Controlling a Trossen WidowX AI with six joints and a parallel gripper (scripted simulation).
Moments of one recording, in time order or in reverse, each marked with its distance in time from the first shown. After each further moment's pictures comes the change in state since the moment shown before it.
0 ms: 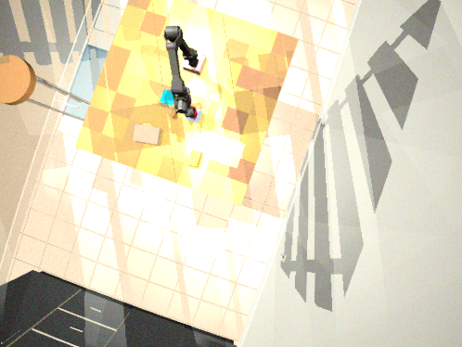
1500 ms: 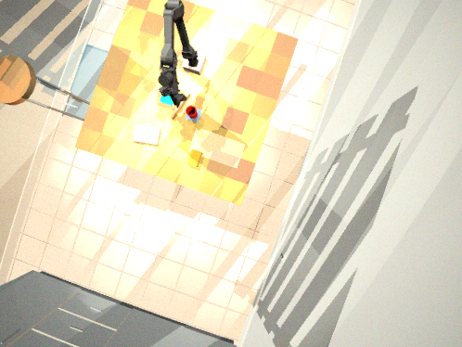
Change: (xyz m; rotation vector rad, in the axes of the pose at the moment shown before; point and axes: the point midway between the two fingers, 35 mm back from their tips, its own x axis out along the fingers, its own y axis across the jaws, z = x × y) arm -0.119 0.014 0.057 -0.462 -0.392 0.595
